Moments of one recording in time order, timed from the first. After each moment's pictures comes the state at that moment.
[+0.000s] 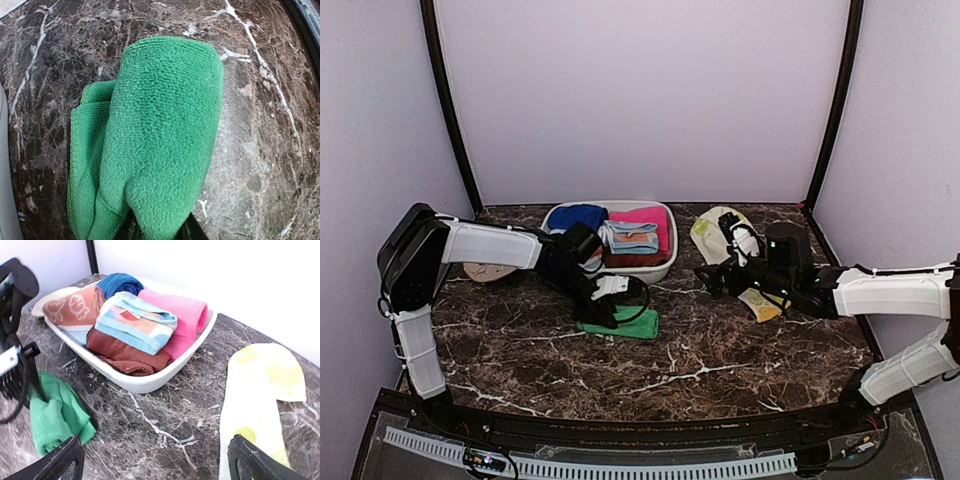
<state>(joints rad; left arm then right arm) -0.69 1.92 1.24 -0.56 0.51 0.81 0.73 1.31 0.67 0.24 0.03 0.02</state>
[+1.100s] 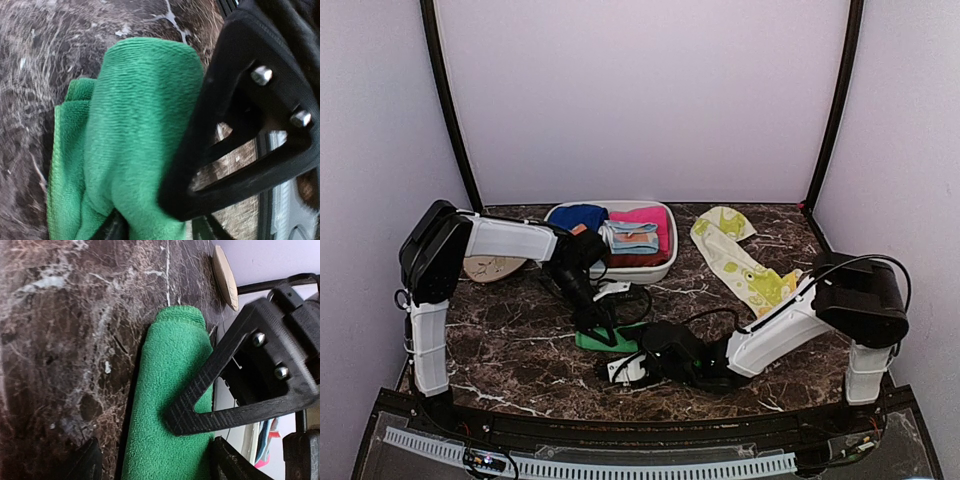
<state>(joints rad) -0.68 2.06 1.40 -0.89 0.76 0.80 1.30 1.93 0.84 0.53 0.36 -0.98</state>
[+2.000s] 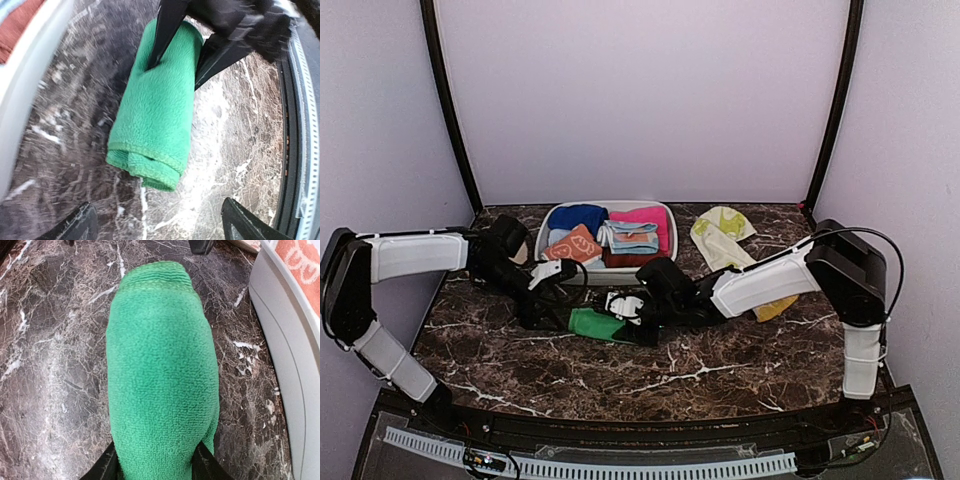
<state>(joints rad) -0.41 1.54 0.95 -0.66 0.64 0.76 1.04 2.01 1.17 0.06 -0.19 -0.45</state>
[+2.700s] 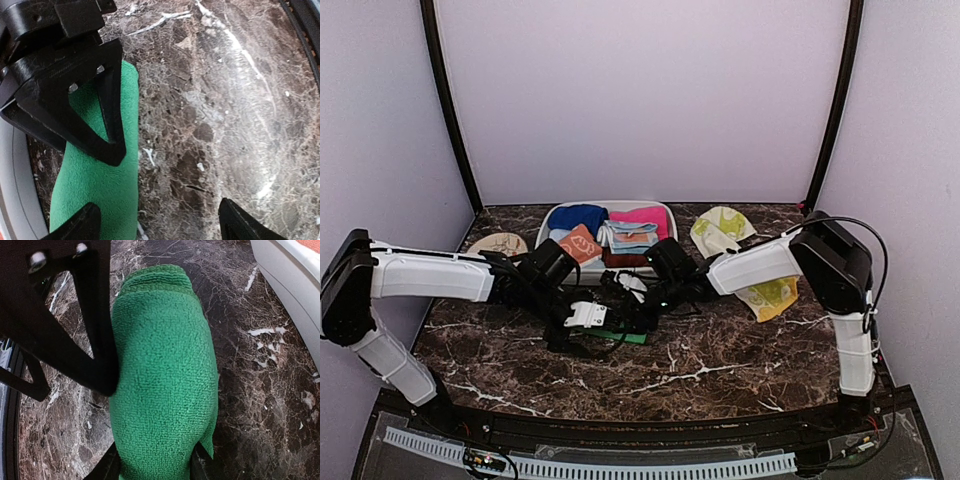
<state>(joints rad) -0.79 1.52 0.90 -0.46 0.30 0.91 0.90 2.12 1.31 -0.04 -0.60 -0.18</state>
